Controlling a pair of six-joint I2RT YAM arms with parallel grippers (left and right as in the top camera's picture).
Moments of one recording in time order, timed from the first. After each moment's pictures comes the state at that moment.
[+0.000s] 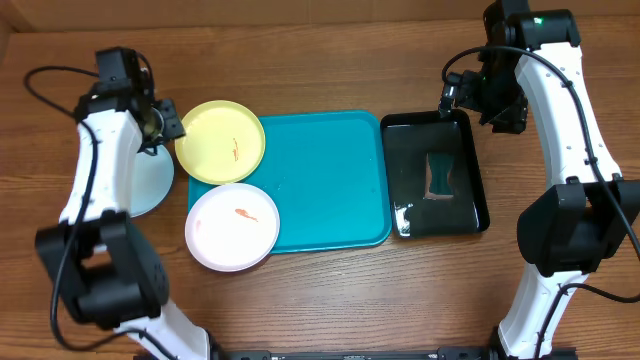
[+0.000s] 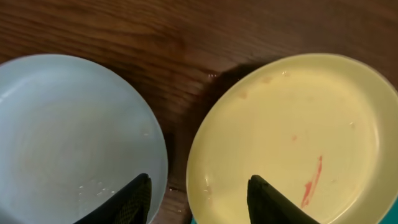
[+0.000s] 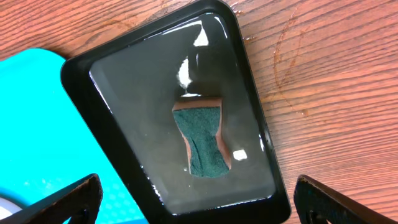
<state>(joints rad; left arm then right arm) 0.22 1.90 1.52 -0.81 -0.01 -0.15 0.06 2.10 2.09 -1.50 -0.08 0.35</state>
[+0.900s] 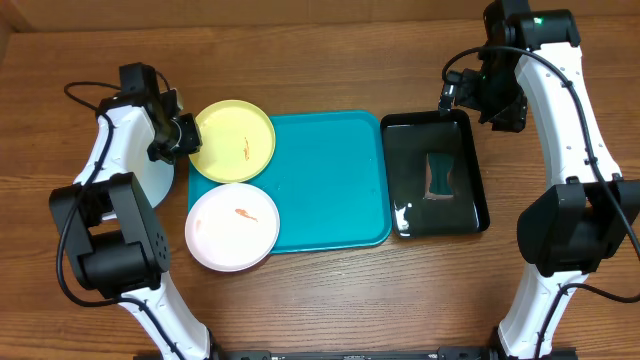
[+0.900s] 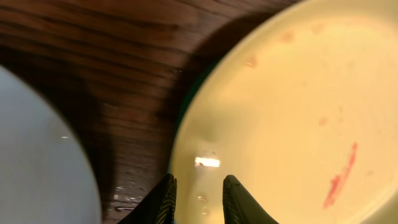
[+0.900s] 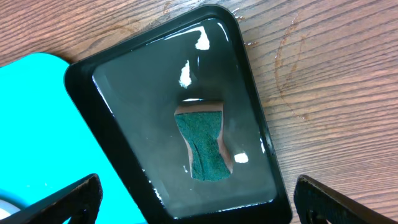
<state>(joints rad) 0.21 2.05 1.52 -0.81 0.15 -0.10 0.06 2.10 2.09 -1.49 -0.08 0.35</state>
